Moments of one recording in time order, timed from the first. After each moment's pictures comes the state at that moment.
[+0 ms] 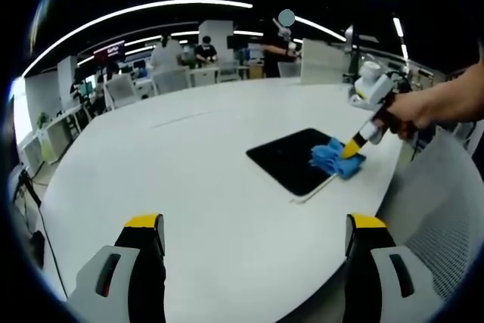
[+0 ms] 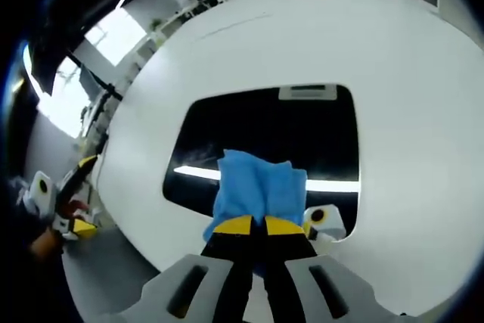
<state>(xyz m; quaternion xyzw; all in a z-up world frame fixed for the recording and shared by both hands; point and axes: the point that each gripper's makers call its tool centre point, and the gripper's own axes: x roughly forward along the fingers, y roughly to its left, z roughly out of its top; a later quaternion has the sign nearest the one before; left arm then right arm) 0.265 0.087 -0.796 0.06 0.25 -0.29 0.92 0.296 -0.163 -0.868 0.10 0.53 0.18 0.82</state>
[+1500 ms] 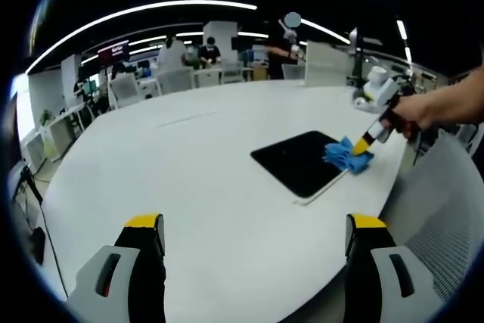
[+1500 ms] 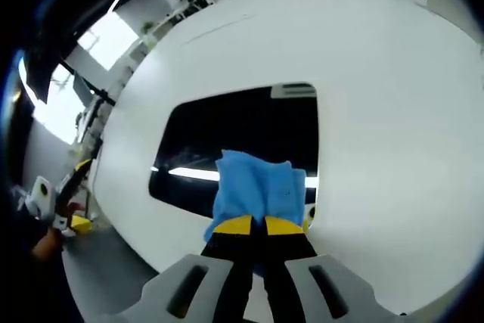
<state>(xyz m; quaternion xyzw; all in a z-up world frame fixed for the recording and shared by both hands) 0.266 0.090 -0.795 0.06 0.25 -0.28 0.93 0.295 -0.202 -0.868 0.10 0.54 0.16 0.82</state>
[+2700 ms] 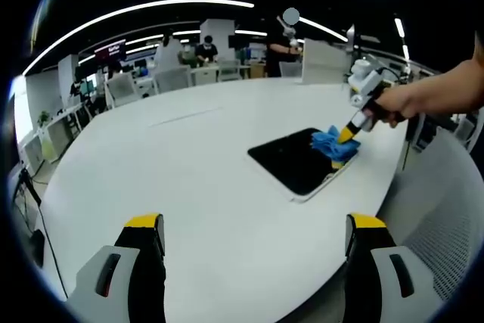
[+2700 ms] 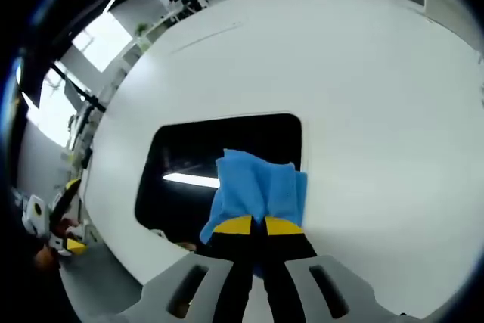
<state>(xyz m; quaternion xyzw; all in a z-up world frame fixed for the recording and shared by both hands) 0.265 0.087 -0.799 0.07 0.25 -0.29 0.92 0.343 -0.213 -0.870 0.09 0.53 0.14 0.83</state>
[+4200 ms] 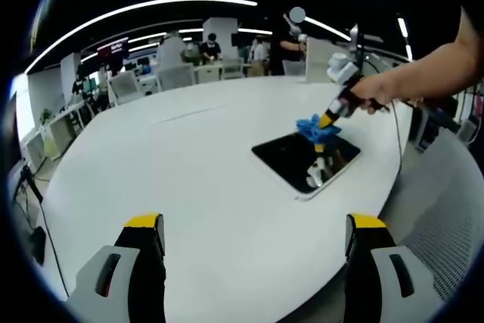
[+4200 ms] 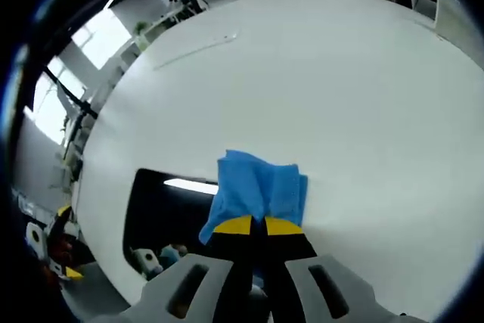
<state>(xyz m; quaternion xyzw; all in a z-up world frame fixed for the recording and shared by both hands) 0.266 0.091 -0.800 0.06 0.26 -0.28 0.92 0.418 -0.222 -0.870 0.07 0.52 0.14 0.84</state>
